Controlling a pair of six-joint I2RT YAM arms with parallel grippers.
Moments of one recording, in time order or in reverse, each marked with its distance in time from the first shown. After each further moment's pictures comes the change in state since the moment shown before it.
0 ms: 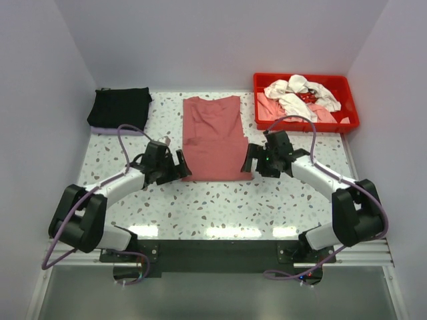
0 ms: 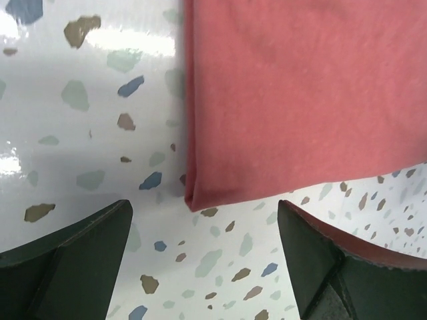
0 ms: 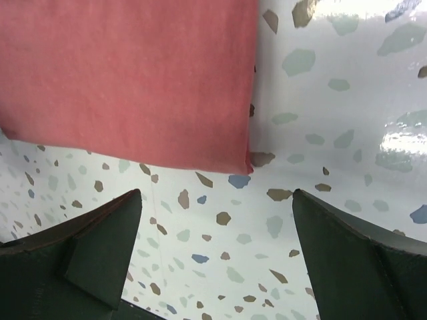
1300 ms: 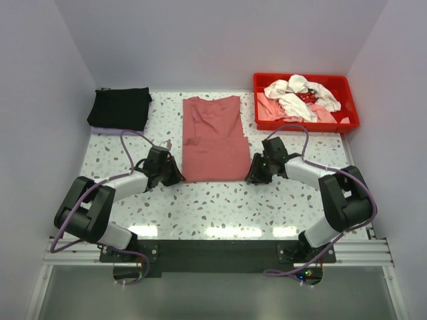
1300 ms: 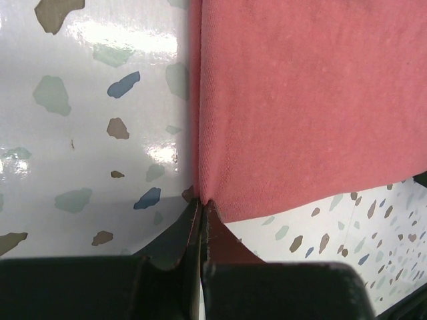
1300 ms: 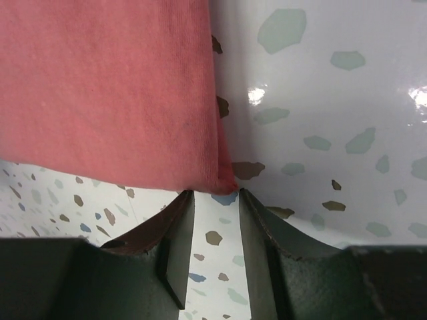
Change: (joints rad) left arm -0.006 0.082 -0.090 0.177 0.028 -0.038; right arm -0.001 0.123 -0.082 0.106 -0.045 0.106
